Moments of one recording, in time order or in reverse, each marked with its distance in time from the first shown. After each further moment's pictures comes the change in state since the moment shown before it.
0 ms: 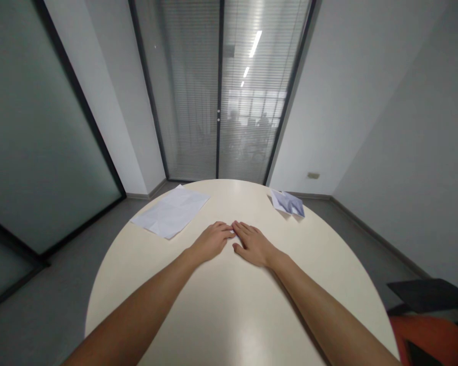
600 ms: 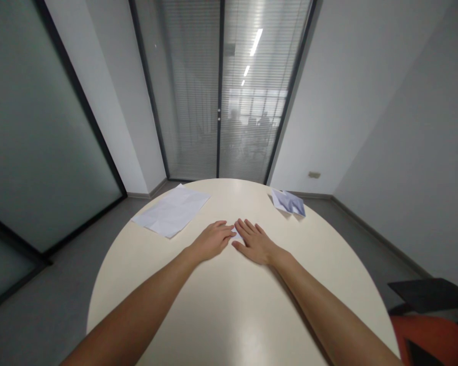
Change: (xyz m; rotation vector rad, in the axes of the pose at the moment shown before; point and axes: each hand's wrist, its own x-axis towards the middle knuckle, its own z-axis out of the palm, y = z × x) left_hand -0.002 -0.001 0.002 -0.031 0.015 -0.032; right_hand 0.000 0.007 0.003 -0.006 -0.084 0.102
